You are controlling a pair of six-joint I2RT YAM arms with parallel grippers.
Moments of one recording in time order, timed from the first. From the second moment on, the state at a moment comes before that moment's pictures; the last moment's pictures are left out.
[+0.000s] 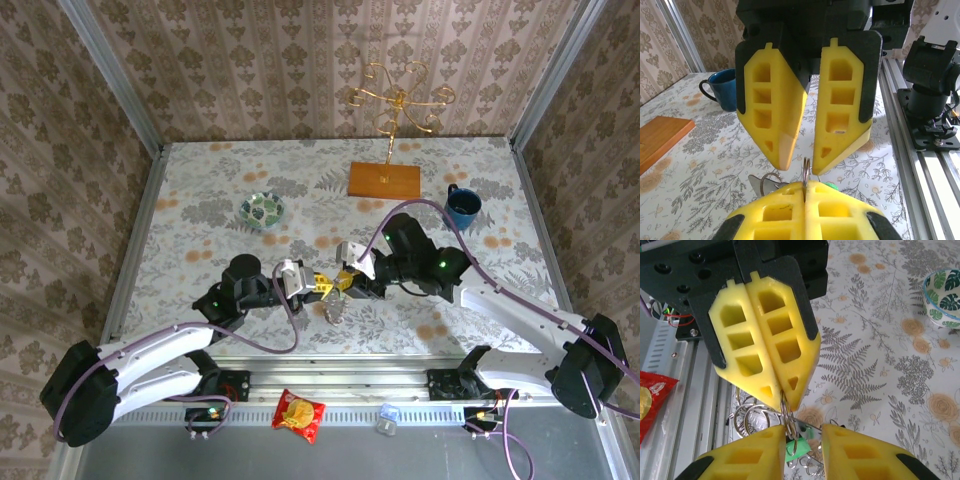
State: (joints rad) left arm -0.83 0.97 0.39 0.38 0.60 0.24; right arm 0.70 1.18 0.88 -0.42 -0.56 -0.46
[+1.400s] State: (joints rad) left arm -0.84 0.97 0.43 0.25 0.58 0.29; right arm 0.76 1.21 0.99 -0.62 -0.42 -0.57
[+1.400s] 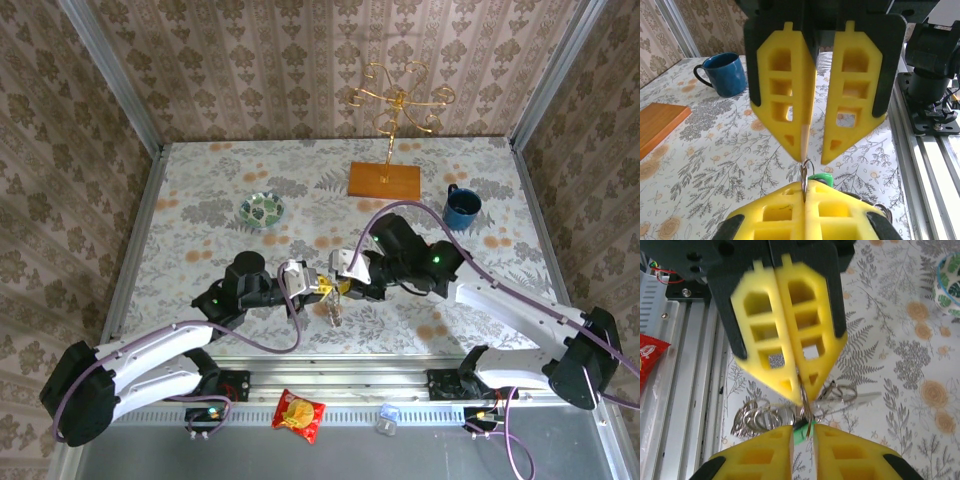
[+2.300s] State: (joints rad) left arm -0.84 0.97 0.43 0.25 0.58 0.30; right arm 0.74 1.23 0.96 -0.56 -0.49 -0.52
